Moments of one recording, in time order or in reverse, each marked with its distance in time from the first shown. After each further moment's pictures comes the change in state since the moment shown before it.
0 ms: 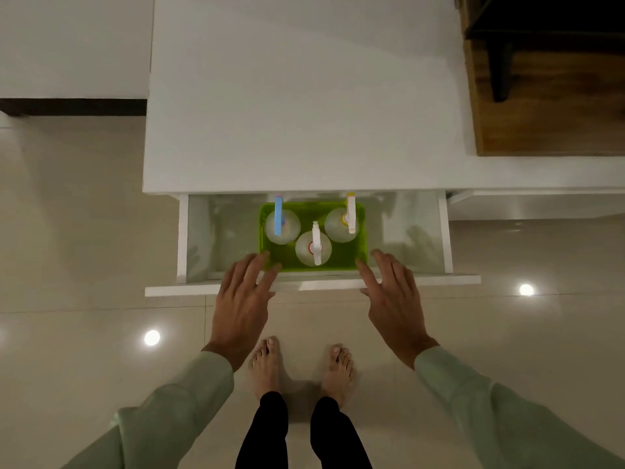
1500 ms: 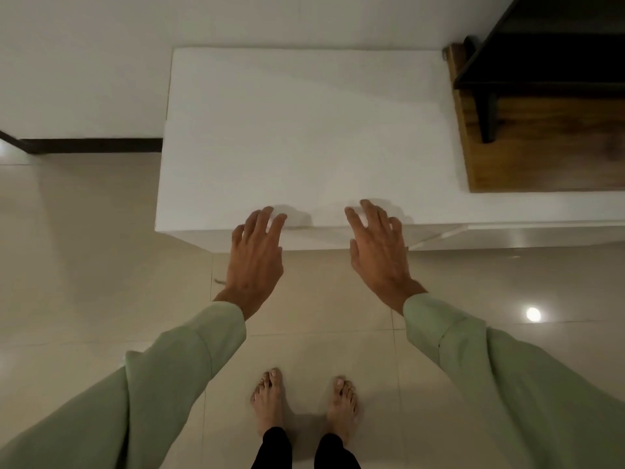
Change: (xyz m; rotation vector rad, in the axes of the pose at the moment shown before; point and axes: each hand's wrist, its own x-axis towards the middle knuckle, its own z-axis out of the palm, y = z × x) left_hand 0.123 -0.001 -0.053 -0.014 -0.054 -0.093; right_hand 0.139 -0.015 -0.064 -0.060 -0.026 0.057
